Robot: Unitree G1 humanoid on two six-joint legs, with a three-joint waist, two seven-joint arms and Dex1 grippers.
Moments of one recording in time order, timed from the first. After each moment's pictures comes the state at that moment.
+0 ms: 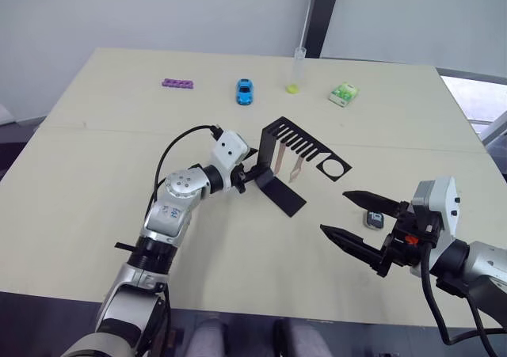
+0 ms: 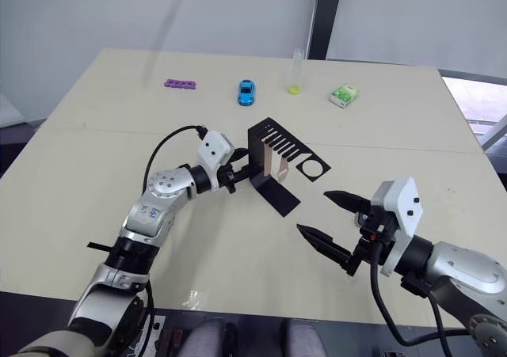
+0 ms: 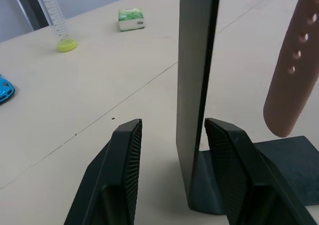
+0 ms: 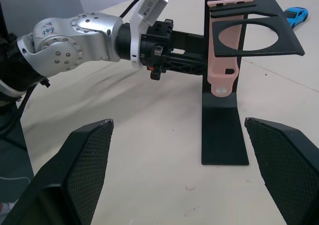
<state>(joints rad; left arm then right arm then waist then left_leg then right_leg) -0.66 0.29 -0.16 0.17 -0.11 0.30 -0.57 0.15 -0.82 -0.42 -0.85 1.05 0.72 0.51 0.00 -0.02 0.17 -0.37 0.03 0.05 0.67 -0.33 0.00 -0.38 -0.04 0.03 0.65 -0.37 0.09</state>
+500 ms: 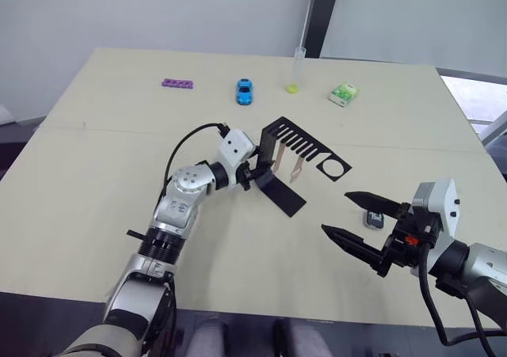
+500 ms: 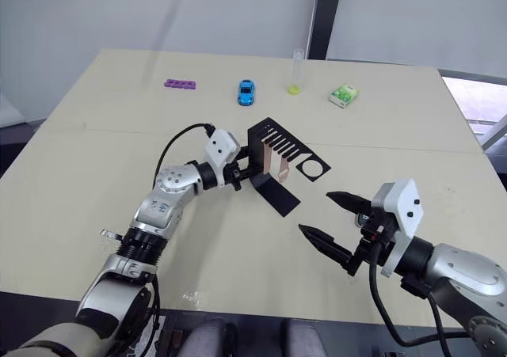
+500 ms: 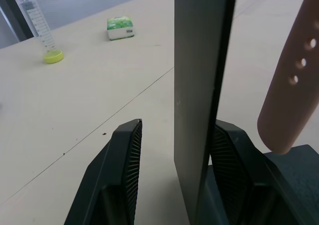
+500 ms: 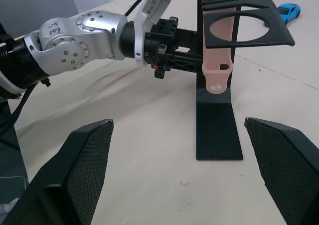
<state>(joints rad) -0.70 0.25 -0.16 0.31 -0.08 0.18 -0.60 0.17 -0.81 -0.42 -0.85 1.02 0.71 0.50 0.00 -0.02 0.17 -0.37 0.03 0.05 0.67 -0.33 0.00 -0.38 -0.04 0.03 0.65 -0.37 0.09</state>
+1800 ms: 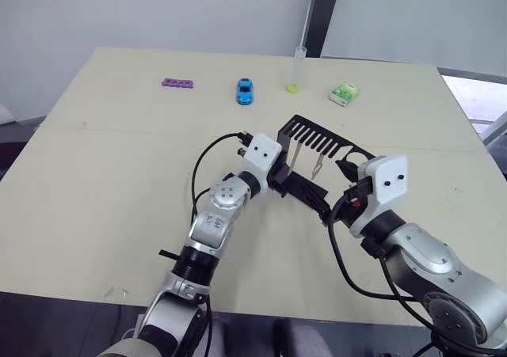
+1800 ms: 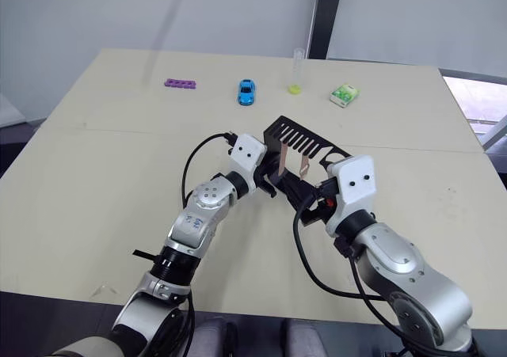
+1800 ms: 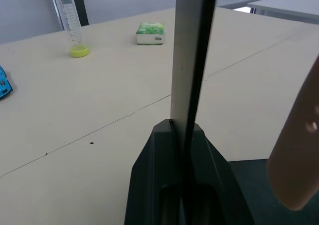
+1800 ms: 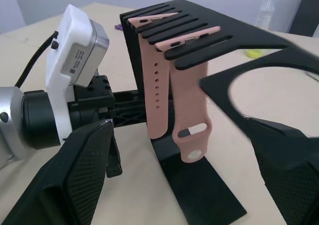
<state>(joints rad) -0.62 -0.02 -0.19 0.12 0.02 0.39 -0.24 -0.14 -0.50 -0.02 -0.86 0.68 0.83 -0.07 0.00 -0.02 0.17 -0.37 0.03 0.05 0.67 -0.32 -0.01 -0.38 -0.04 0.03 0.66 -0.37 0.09</state>
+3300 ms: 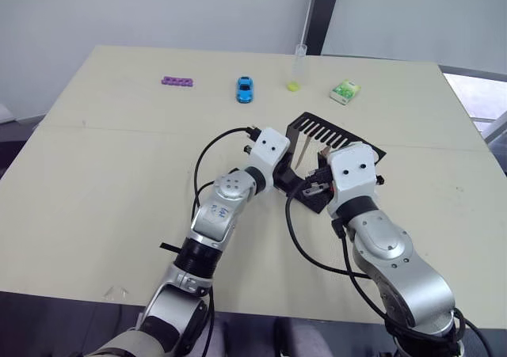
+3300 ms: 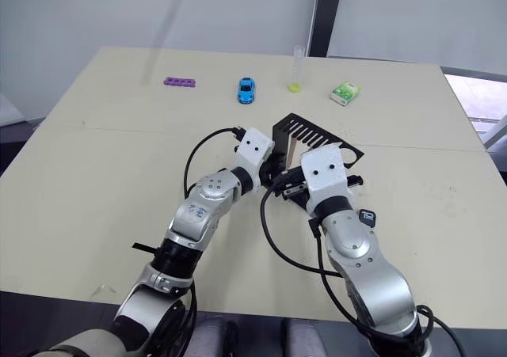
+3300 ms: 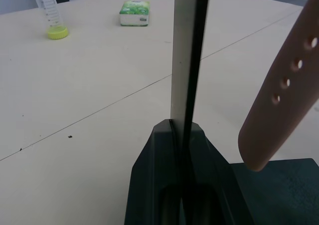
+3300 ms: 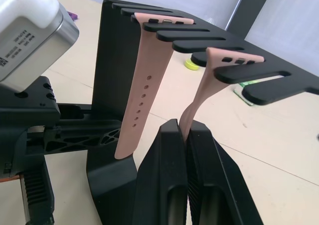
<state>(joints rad) -0.68 -0.02 -0.22 0.09 0.01 0.56 -0.26 -0.29 -0.33 0.23 -0.82 0.09 0.95 -0.13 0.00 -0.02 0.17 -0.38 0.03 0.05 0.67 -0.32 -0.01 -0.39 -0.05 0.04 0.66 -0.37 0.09</state>
